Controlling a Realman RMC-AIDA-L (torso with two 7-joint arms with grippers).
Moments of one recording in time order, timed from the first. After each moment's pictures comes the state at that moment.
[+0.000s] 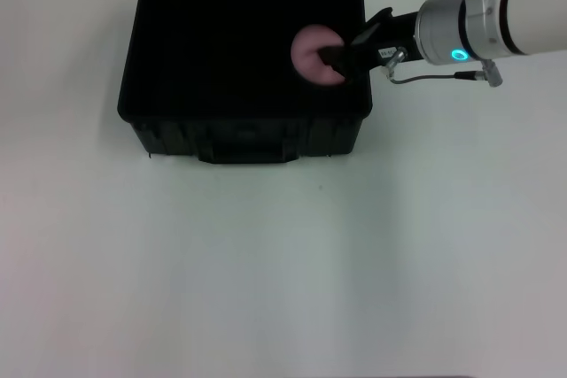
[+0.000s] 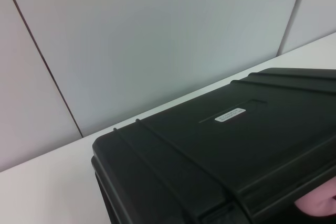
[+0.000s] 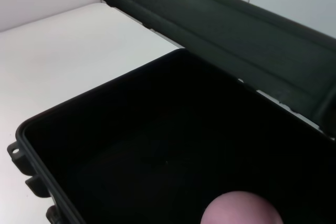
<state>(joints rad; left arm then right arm) -0.85 -2.05 1.33 1.69 -0.32 -1.69 0.01 0.72 2.07 -1.46 -0.83 1.01 0.83 -1.01</state>
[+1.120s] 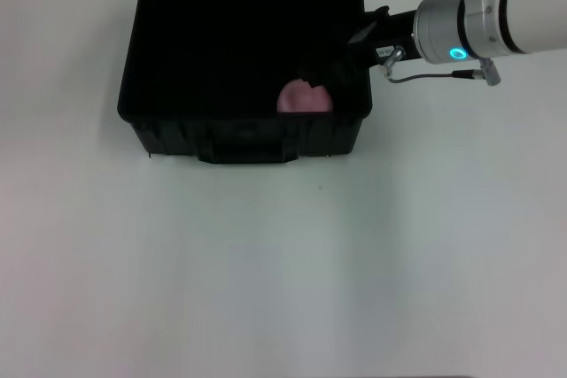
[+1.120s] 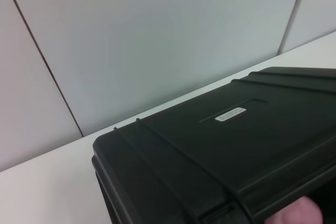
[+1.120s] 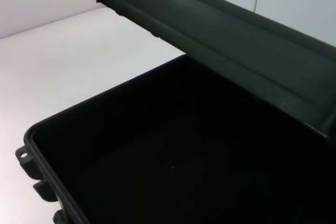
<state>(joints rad) -0.85 -2.05 1.33 1.69 -0.32 -1.69 0.01 0.73 2.07 -1.46 -0.83 1.04 0.84 -1.03</state>
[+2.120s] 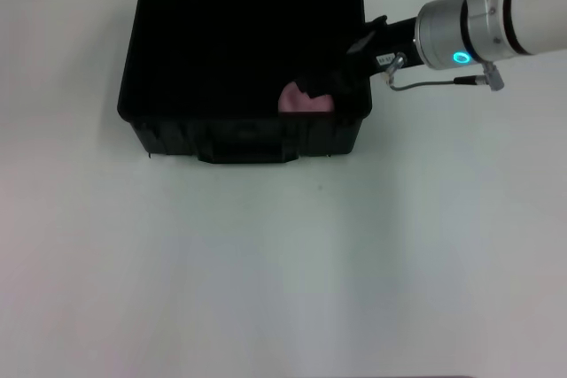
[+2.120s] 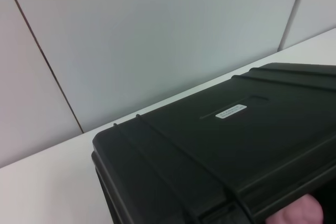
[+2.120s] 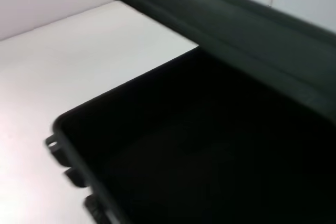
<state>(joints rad) -0.84 -2.05 1.34 1.69 -0.32 -1.69 0.01 0.73 2.06 -1.45 -0.85 1.03 0.92 -1.01</state>
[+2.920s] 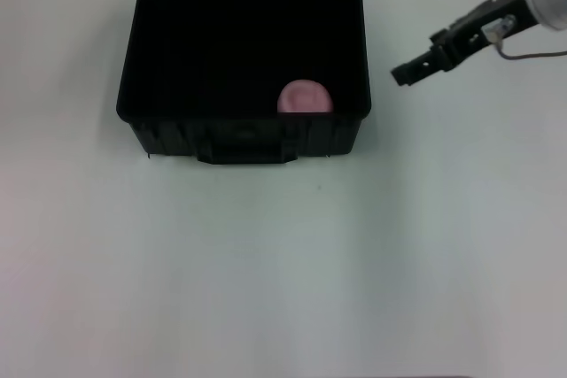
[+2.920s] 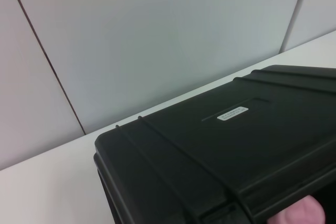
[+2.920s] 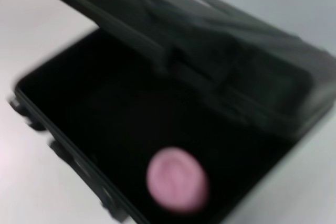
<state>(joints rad) -0.83 -2.05 1.34 1.70 -0.32 -1.69 0.01 0.74 1.99 -1.21 -1.09 0.69 1.39 -0.72</state>
